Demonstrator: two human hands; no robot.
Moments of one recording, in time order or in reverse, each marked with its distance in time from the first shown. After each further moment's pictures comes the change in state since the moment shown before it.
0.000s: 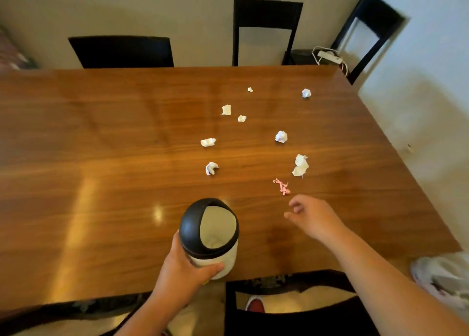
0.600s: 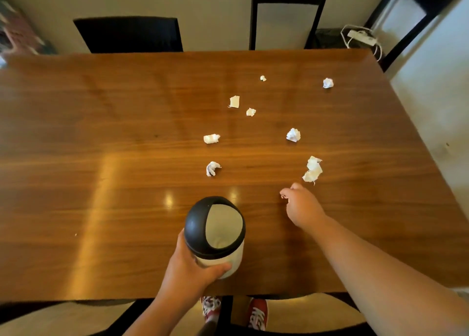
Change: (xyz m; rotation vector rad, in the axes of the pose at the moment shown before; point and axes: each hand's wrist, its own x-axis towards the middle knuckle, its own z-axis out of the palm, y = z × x) left_hand 0.027 0.007 0.038 -0.006 0.093 -0.084; right_hand 0.114 0.013 0.036 -0.246 0.025 -0.219
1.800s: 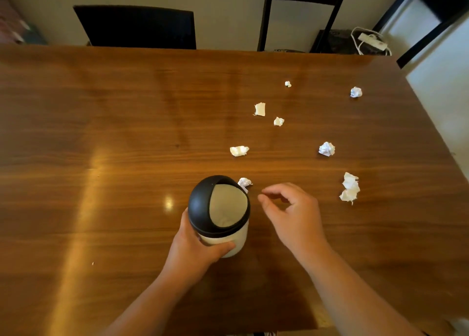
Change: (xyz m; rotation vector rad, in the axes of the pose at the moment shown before) left_hand 0.109 0.016 -0.091 -0.071 -0.067 0.150; right_hand -0.027 -0.190 -0.056 0.590 0.364 -0.140
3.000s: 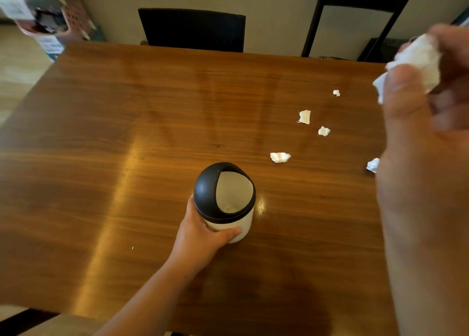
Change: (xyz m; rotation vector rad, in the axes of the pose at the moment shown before) left_hand 0.014 -0.007 -0.054 -0.011 0.182 0.021; right_hand 0.066 -0.123 -0.054 0.441 0.575 -0.556
